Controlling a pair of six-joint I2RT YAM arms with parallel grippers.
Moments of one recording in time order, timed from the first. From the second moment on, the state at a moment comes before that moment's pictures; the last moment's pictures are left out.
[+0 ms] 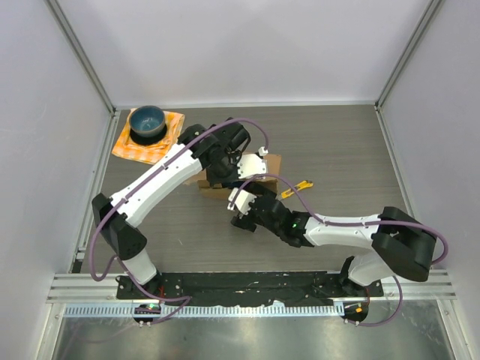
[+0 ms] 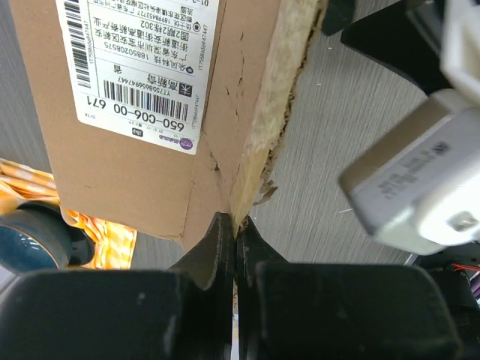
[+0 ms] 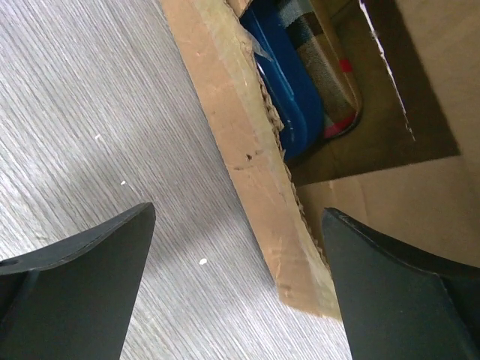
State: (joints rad) left arm -0.80 1.70 1.81 -1.34 0.00 0.70; right arm 1.06 1.40 0.62 0.28 0.34 -0.38
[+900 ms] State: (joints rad) left arm -0.80 1.74 1.91 -1.38 0.00 0.69; right arm 1.10 1.41 0.55 0.31 0.17 -0.03
